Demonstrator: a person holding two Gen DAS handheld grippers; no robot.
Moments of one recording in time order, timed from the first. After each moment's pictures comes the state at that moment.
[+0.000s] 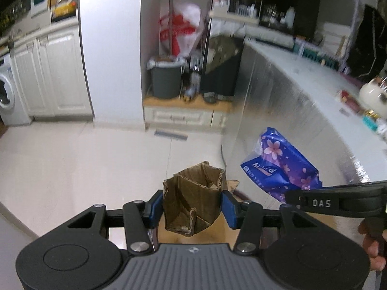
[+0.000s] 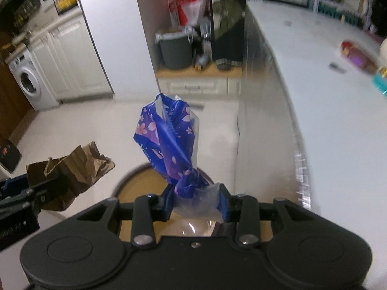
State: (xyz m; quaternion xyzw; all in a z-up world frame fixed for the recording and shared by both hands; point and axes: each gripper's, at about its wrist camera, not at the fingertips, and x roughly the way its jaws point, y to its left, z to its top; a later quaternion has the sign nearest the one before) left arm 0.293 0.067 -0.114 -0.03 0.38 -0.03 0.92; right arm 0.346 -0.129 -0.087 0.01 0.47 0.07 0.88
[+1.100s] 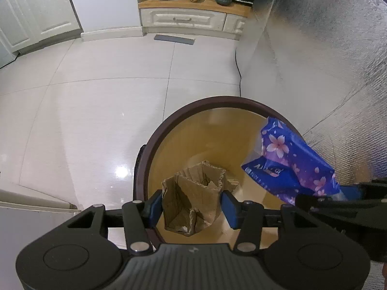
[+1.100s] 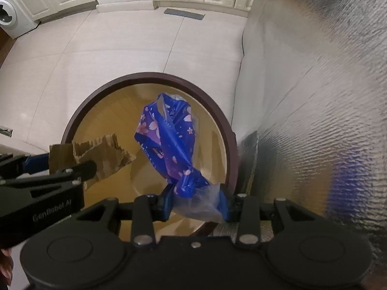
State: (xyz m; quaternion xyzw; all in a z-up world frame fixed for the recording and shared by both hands) left arm 0.394 0.071 -0.228 -0.02 0.59 -0.02 0.81; right arm 0.408 -0.086 -0.187 -0.05 0.64 0.06 0.76
